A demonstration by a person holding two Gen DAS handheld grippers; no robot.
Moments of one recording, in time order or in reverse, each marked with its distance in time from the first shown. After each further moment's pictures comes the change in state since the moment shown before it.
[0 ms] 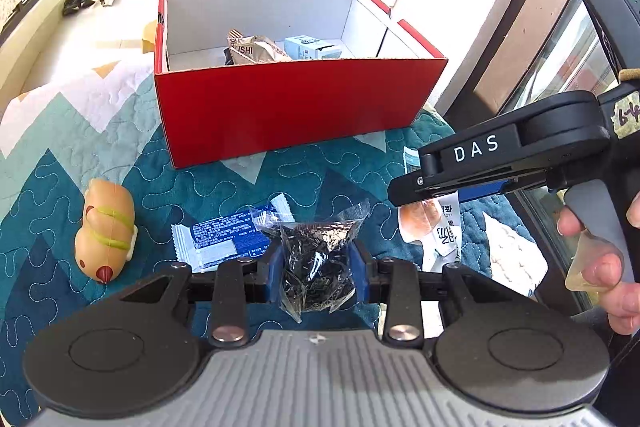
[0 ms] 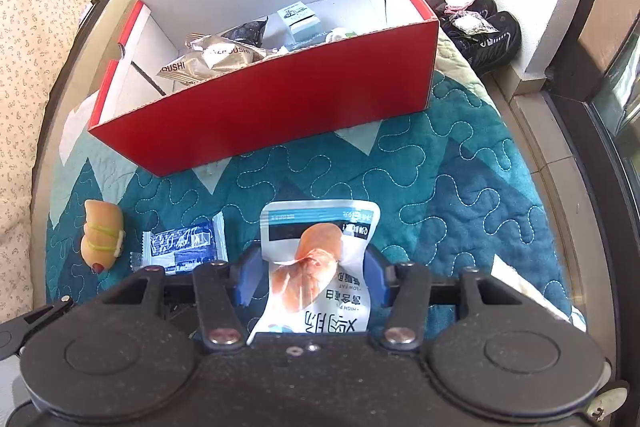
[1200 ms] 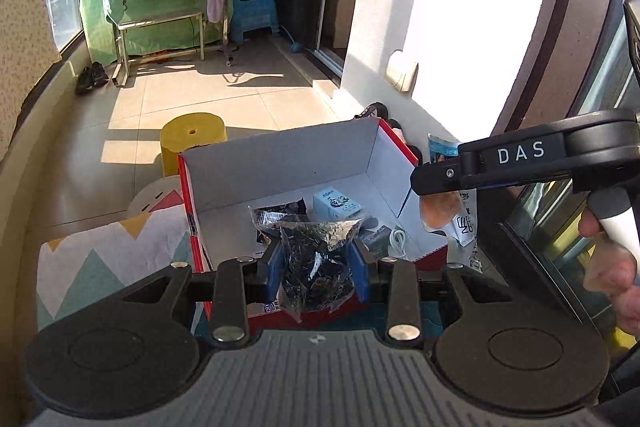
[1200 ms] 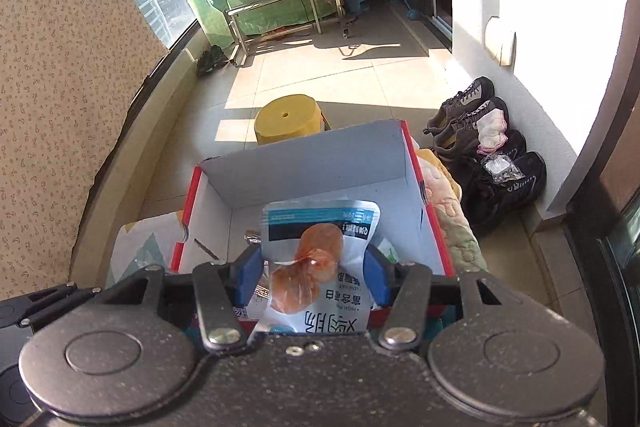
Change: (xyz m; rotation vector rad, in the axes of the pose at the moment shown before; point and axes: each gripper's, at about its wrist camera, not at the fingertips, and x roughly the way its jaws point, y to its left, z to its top) left arm -0.020 0.011 0.135 0.080 -0.171 0.070; right arm -0.073 0.035 0.121 -0.134 -0.297 0.107
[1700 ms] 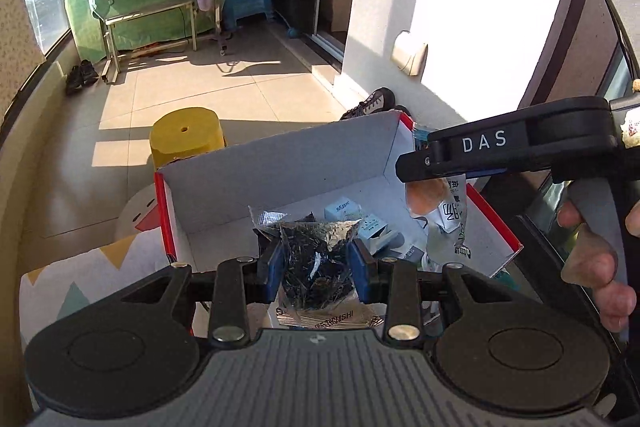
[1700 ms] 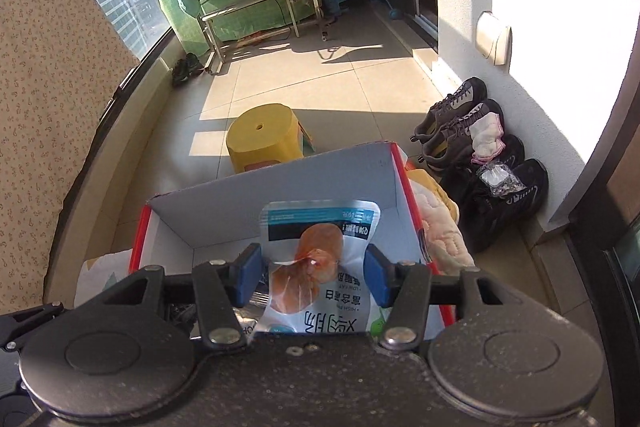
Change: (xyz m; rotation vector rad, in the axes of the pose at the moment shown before) left arm 0.071 0.007 0.024 0.044 0.048 -0.004; right arm 0.069 -0.013 0.029 0.023 -0.012 -0.041
